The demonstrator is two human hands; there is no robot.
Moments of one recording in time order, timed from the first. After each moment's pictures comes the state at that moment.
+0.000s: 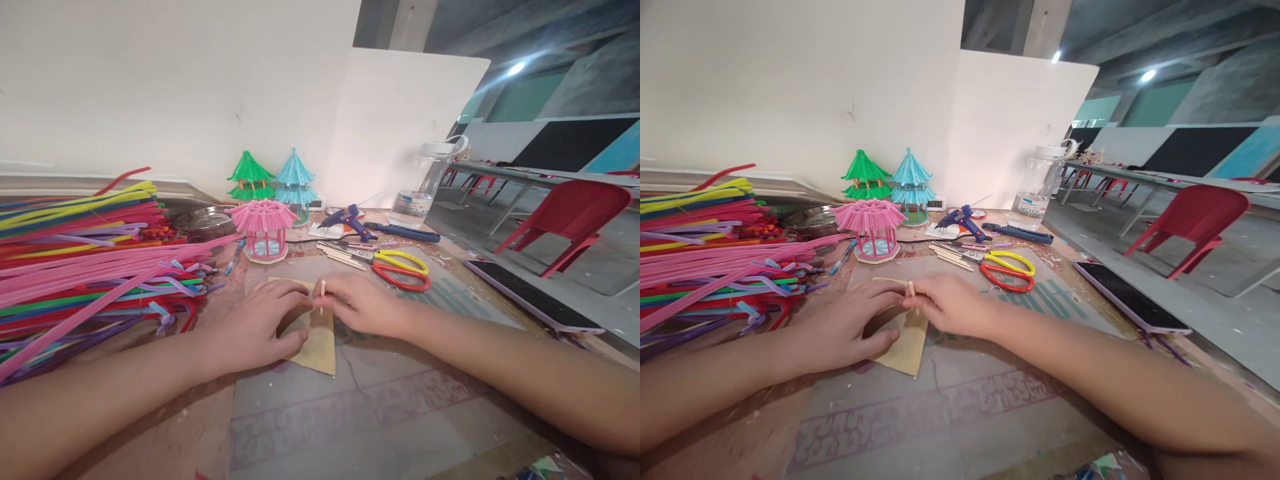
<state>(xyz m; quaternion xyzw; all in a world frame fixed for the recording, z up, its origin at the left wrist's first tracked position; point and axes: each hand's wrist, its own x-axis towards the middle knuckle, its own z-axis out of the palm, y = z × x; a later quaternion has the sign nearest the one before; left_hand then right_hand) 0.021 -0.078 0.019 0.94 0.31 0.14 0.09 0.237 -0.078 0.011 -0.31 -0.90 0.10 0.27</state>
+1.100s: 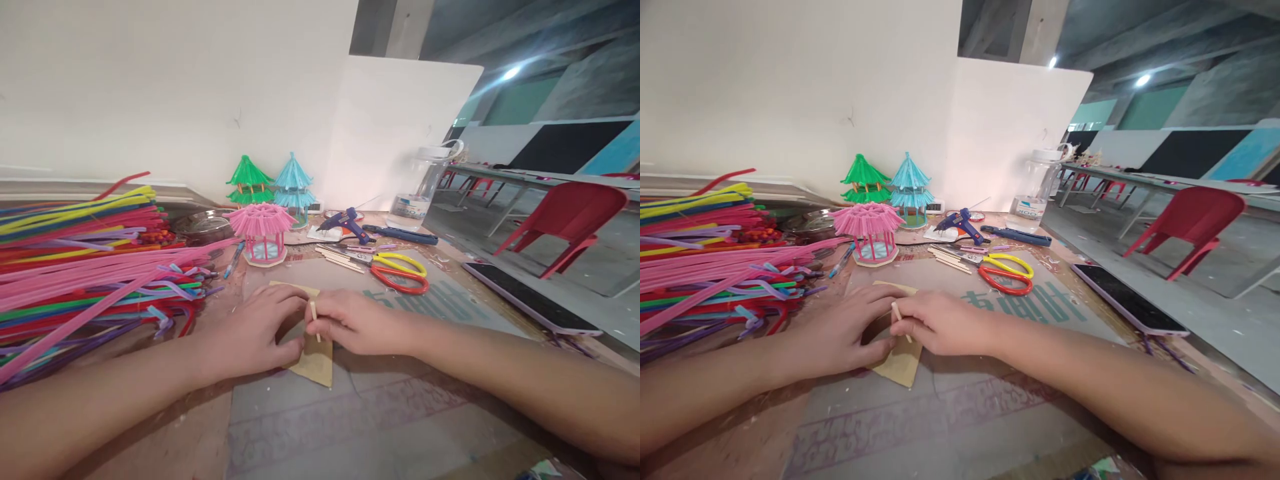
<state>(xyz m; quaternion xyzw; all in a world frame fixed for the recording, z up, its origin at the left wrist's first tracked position) 0.023 -0.079 0.021 0.94 0.29 0.13 0.11 0.234 -0.078 0.013 -0.28 -0.92 0.15 0.23</state>
